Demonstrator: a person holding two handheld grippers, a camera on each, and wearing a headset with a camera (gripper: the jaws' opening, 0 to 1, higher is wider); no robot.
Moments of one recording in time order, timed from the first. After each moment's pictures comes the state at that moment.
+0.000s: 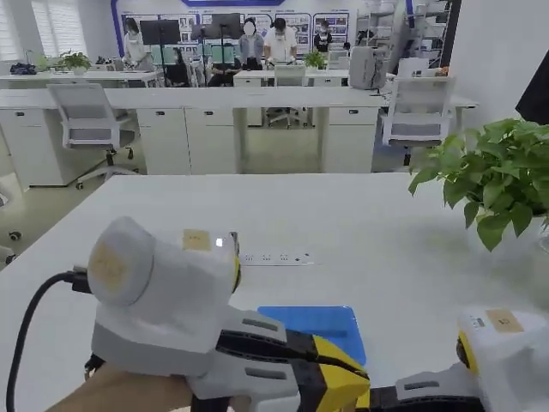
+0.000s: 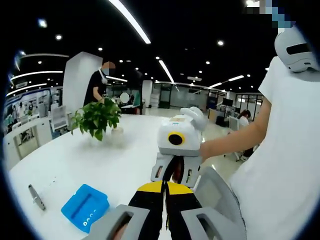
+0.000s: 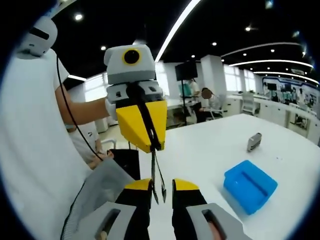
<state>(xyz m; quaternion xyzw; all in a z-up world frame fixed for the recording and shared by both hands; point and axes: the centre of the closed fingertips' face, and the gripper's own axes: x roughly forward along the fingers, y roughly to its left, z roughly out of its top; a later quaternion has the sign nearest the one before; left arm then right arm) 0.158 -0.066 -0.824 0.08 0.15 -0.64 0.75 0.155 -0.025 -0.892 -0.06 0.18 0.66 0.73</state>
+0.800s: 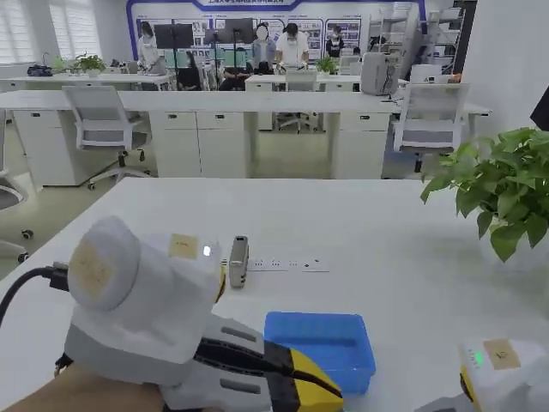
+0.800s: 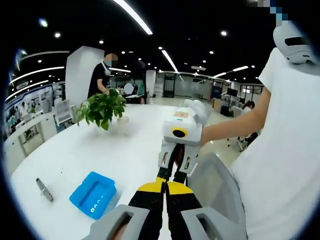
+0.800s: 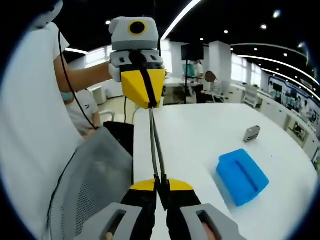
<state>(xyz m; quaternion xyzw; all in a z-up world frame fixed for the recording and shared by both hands) 0.160 -0.033 -0.840 0.11 0.19 -0.62 0.75 0.157 -0.040 -0.930 -0.18 0.22 0.65 0.71</state>
